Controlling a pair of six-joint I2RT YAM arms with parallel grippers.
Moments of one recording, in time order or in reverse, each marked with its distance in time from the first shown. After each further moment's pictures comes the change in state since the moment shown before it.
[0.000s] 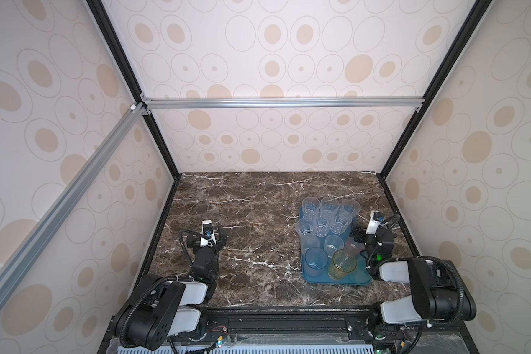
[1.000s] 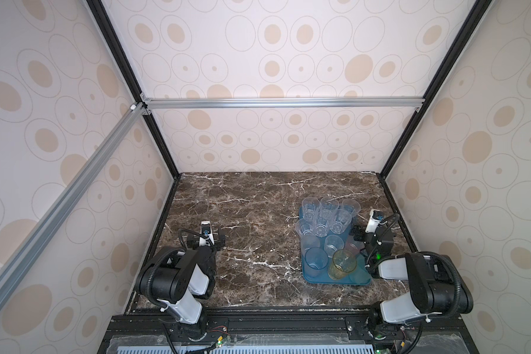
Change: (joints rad) left arm 0.130 0.335 0.020 0.299 0.173 -0.035; right arm 0.000 0.049 0.017 0.052 0.000 -0.003
